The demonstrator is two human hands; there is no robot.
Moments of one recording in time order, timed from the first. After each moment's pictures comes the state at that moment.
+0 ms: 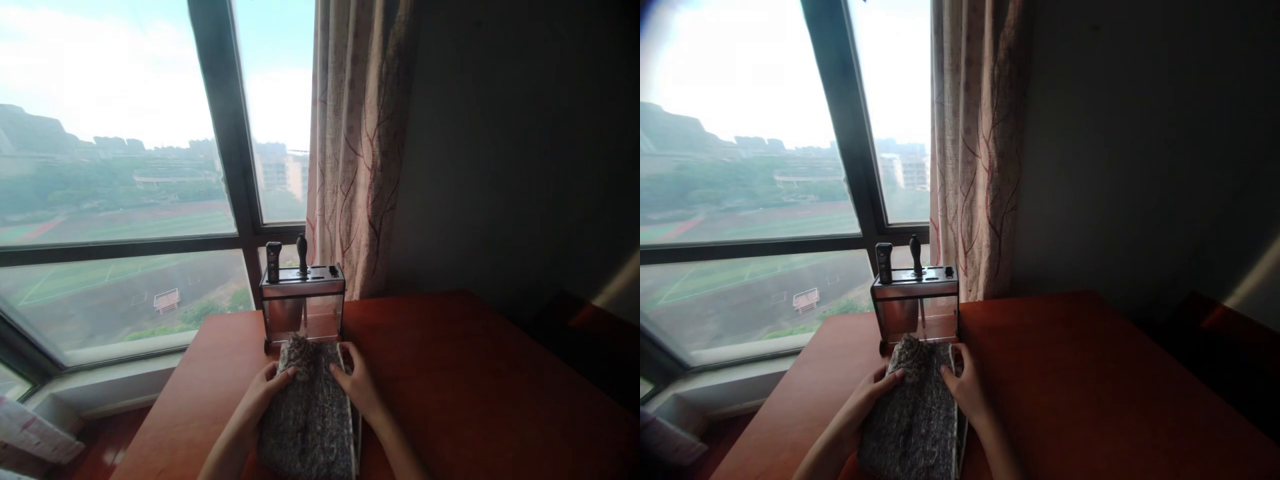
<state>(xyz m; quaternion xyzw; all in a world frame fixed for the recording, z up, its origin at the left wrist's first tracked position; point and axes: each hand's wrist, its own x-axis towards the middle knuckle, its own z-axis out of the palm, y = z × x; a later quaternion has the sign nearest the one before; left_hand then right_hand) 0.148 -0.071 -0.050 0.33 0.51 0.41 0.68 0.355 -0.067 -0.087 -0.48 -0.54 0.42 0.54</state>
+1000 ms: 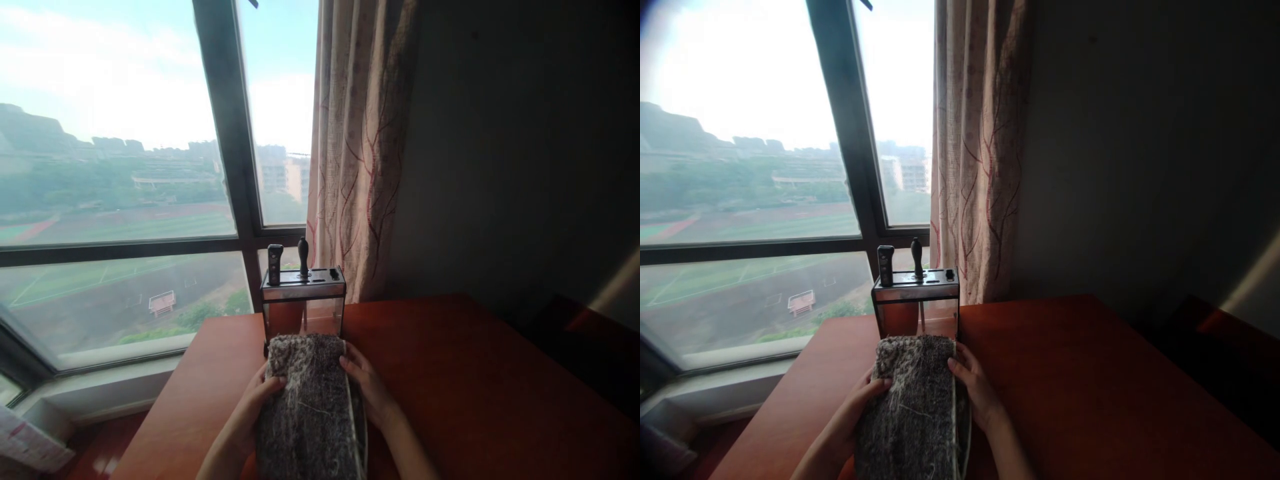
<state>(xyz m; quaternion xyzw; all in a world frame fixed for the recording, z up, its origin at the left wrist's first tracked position) 0.147 -0.086 -0.026 0.31 0.43 0.48 0.70 0.364 -0.076 -0.062 -0.33 -0.37 0.67 0.56</state>
